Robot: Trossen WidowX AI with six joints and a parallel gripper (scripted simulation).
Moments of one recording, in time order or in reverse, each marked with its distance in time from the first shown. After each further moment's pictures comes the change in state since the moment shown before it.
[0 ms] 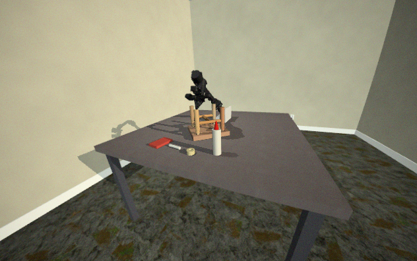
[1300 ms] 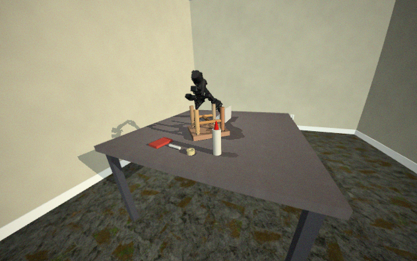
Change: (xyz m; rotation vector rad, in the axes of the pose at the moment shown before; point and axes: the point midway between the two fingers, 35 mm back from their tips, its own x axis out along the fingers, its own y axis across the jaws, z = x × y) arm 0.000 0.000 0.000 0.002 -0.009 0.000
